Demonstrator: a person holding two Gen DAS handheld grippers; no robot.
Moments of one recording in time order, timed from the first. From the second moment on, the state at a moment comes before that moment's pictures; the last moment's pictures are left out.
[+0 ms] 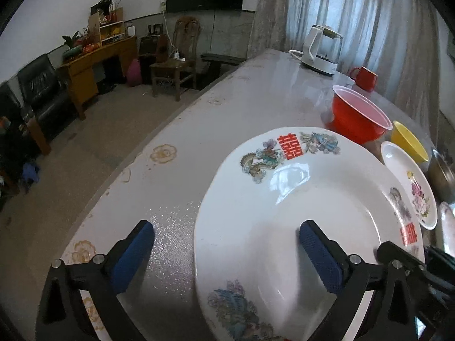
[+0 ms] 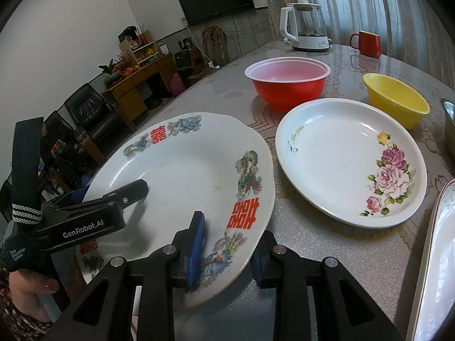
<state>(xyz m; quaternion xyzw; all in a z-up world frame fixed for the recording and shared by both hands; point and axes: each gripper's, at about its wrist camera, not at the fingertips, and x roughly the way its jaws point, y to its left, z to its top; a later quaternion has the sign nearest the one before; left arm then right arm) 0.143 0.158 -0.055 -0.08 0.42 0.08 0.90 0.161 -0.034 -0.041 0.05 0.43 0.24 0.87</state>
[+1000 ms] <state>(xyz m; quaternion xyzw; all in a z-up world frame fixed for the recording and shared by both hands) 0.074 0.135 -0.049 -0.07 0.38 -0.01 0.92 0.118 -0.055 -0.039 0.07 0.43 0.25 0.87</state>
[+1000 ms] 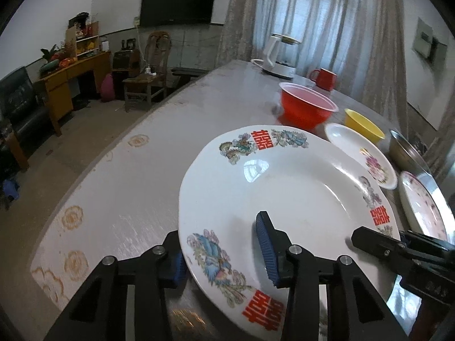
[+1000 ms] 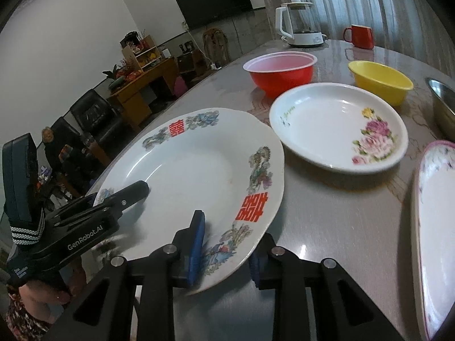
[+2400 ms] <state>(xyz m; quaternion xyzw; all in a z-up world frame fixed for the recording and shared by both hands) 0.086 0.110 -0.045 -0.02 0.38 0.03 0.93 0.100 -0.073 -0.030 0.04 0.39 0.24 0.89</state>
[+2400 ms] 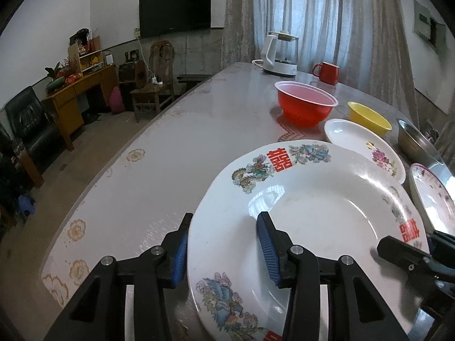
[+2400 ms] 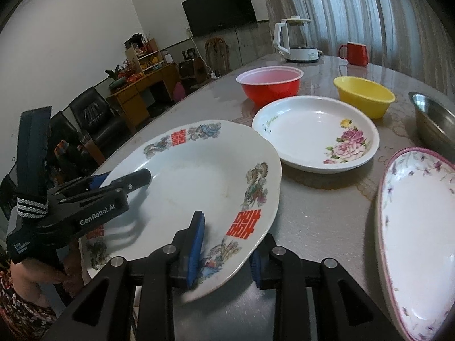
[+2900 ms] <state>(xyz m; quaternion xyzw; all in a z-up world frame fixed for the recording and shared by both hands) 0.073 0.075 -0.044 -0.02 0.38 -0.01 0.92 0.077 -0.109 -0.023 0.04 0.39 0.21 0.90</state>
